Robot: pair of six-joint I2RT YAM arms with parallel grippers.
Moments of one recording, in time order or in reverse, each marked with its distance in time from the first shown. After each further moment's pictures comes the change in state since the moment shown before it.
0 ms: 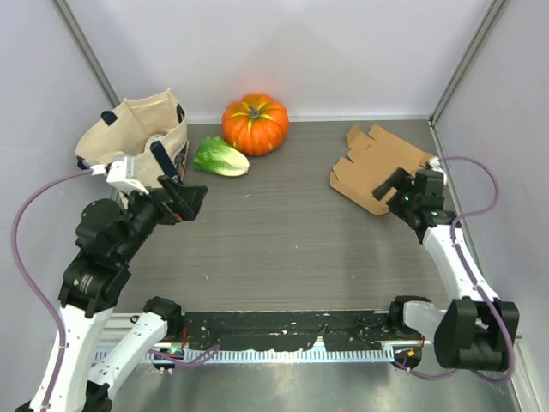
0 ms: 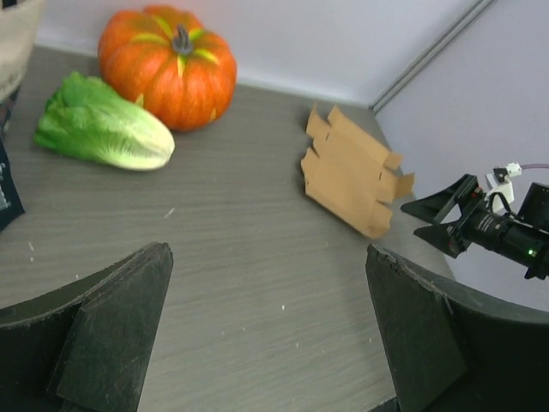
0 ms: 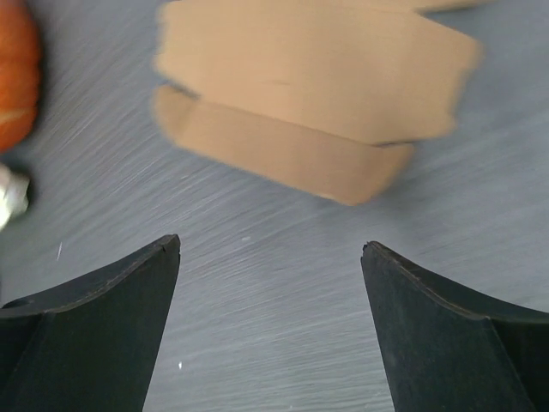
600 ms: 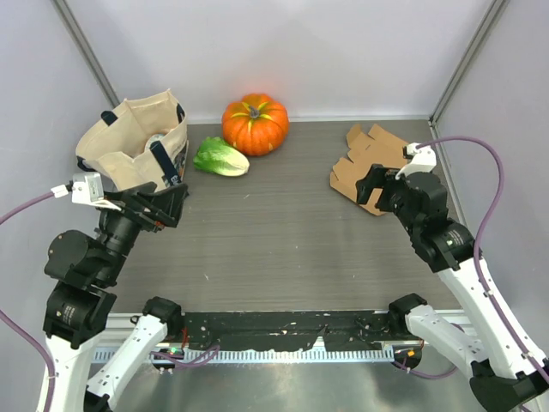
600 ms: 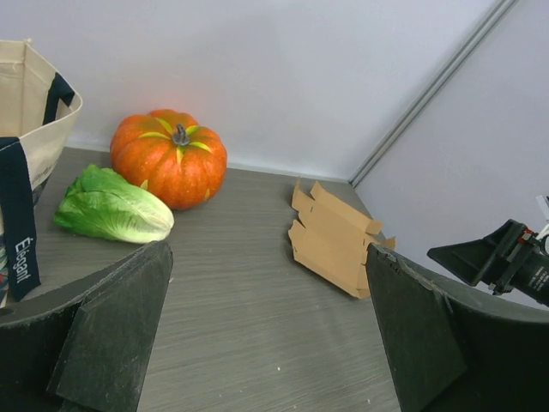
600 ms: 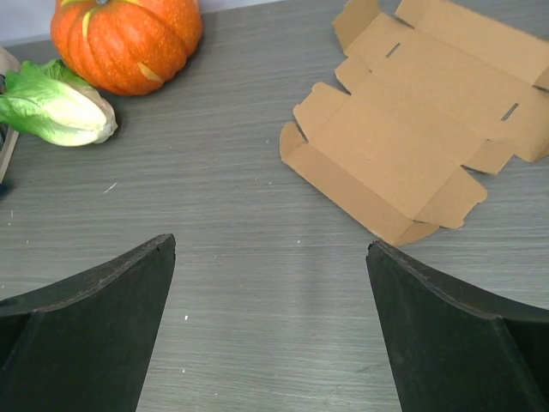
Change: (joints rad) left arm 0.000 -0.105 0.011 0.082 -0.057 0.028; right arm 0.356 -0.279 0.214 -0.203 0.265 -0.249
